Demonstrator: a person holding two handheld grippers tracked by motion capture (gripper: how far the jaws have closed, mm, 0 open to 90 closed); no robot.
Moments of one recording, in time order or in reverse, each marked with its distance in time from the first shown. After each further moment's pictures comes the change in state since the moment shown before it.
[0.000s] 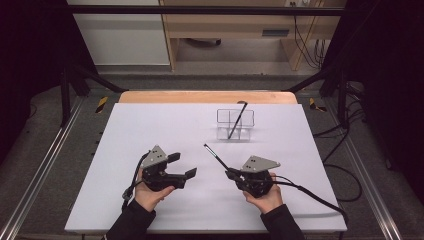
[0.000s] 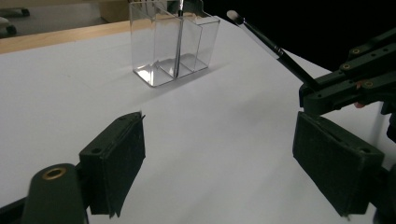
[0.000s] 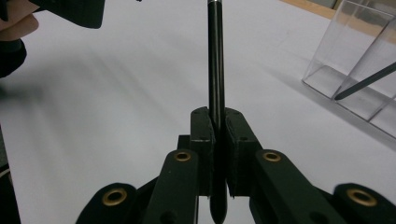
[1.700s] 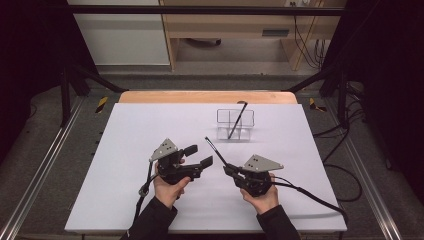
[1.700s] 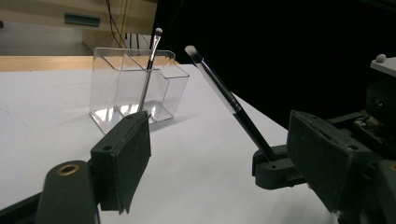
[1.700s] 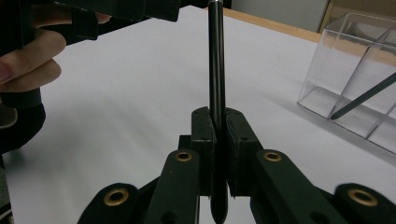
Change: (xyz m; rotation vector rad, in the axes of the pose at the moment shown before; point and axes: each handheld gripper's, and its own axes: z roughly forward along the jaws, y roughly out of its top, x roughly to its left) left arm -0.020 0.021 0.029 -0.173 -0.082 -0.150; right arm 0.004 0.002 0.001 -0.120 -0.023 0.062
